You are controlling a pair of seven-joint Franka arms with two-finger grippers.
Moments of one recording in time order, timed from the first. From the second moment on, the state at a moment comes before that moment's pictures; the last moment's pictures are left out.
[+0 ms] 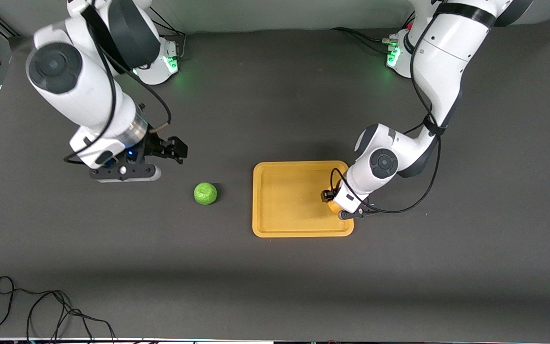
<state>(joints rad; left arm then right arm) -0.24 0.63 -0.27 -1.84 -0.06 2.53 -0.63 0.42 0.24 -0.01 -1.52 0.00 1.74 0.41</state>
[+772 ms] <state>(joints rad) -0.19 0.45 -0.20 -1.78 0.02 2.17 -0.63 0.44 0.37 -0.01 -1.94 0.00 2.32 0.41</state>
